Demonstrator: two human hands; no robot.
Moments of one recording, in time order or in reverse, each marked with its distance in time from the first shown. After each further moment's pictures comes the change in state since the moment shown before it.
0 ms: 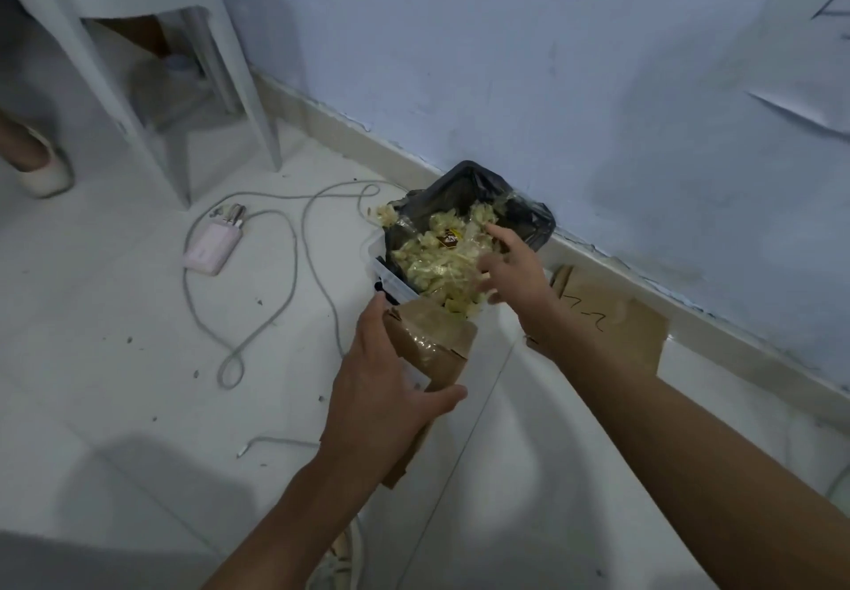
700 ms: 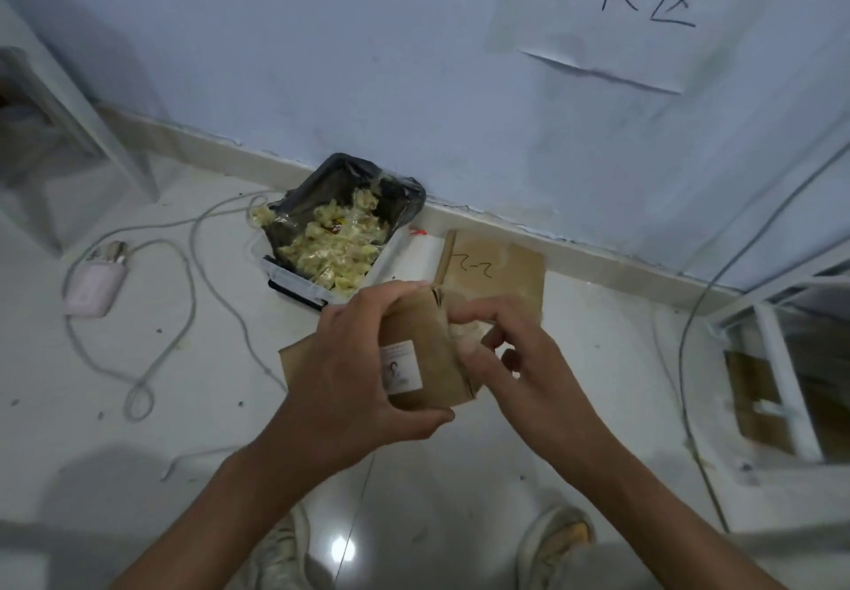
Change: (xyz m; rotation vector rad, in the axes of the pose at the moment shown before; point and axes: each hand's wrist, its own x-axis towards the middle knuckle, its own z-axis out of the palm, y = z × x) left_hand -0.082 0.092 0.020 0.076 -0.262 0.631; right_hand -0.272 0.035 -0.108 -0.113 0.151 -0.418
